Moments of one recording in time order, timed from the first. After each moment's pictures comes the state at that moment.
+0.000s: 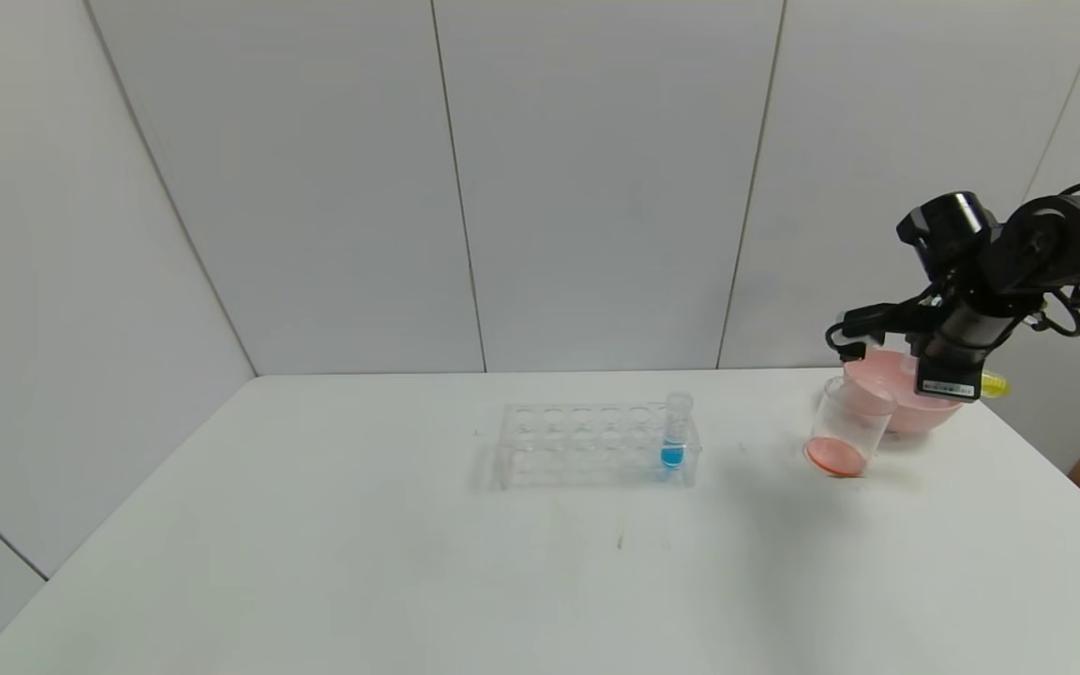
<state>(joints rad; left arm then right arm) 0.00 0.00 0.00 0.02 0.00 -0.02 0.04 2.20 -2.00 0.77 -0.42 -1.17</state>
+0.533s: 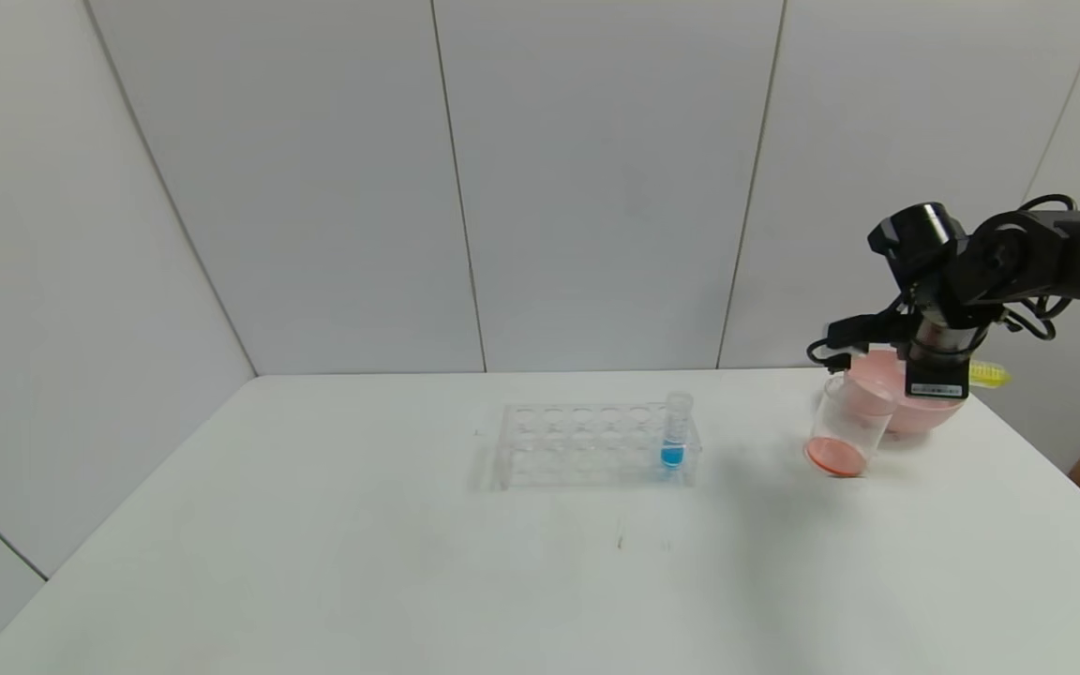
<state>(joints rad) 0.00 0.00 0.00 0.02 0.00 -0.02 0.08 2.23 -2.00 0.72 -0.56 -1.22</state>
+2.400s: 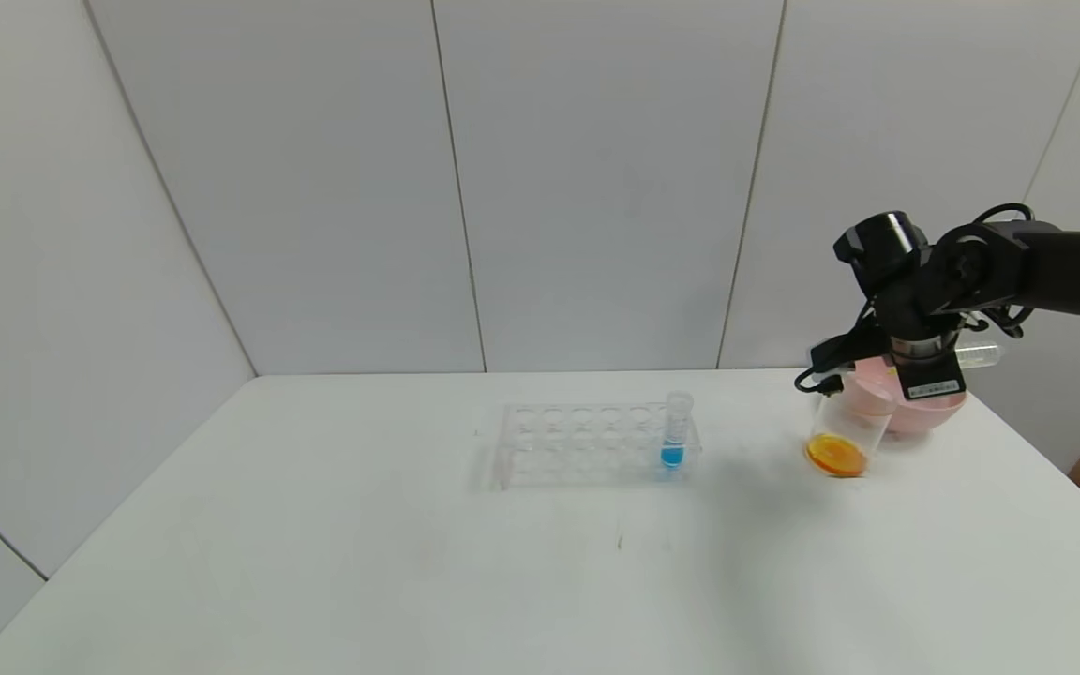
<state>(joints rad) 0.00 0.00 0.00 0.02 0.00 -0.02 0.14 2.25 -2.00 0.69 -0.73 -1.44</state>
